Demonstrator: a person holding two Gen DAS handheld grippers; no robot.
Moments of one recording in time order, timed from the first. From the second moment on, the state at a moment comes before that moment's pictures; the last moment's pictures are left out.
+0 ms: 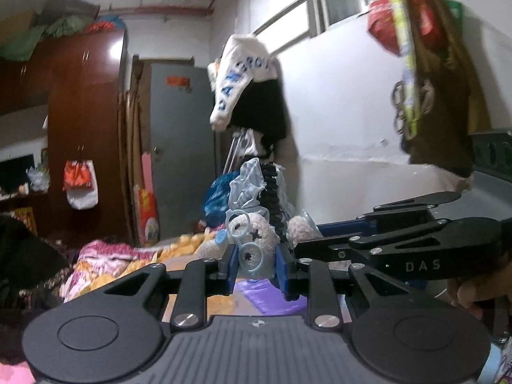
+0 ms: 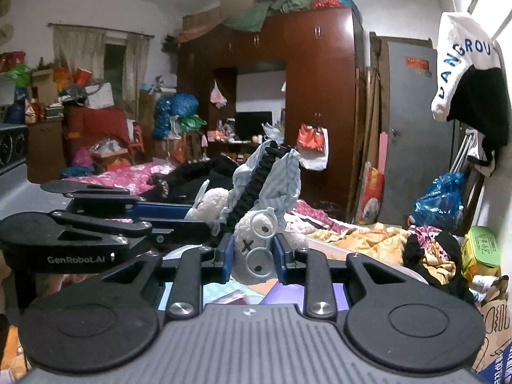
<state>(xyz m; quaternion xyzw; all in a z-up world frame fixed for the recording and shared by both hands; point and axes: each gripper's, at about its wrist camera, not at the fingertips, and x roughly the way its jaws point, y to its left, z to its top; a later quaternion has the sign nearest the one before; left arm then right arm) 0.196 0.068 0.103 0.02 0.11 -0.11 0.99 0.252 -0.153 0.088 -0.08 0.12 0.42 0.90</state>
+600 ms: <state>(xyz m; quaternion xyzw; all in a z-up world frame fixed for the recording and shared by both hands) 0.222 0.079 0.076 0.02 0.12 -0.04 0.99 0.264 -0.150 0.072 -0.08 0.16 0.40 0.90</state>
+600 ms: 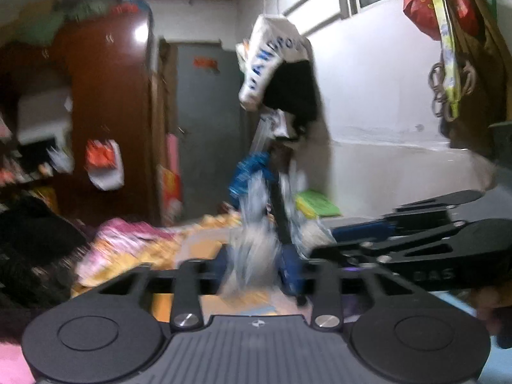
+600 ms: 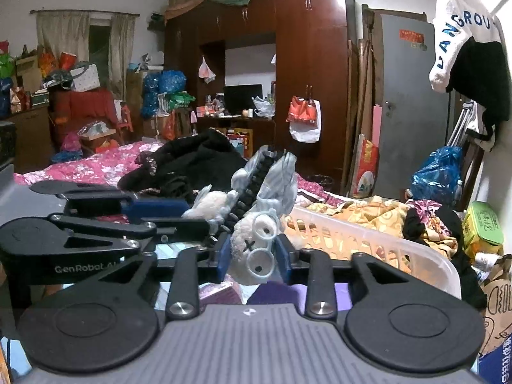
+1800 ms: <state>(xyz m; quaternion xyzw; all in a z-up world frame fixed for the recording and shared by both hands) 0.128 0.023 -0.022 0.00 0.19 -0.04 0.98 0.069 -0.240 -0.043 -0.01 0.10 0.39 0.91</state>
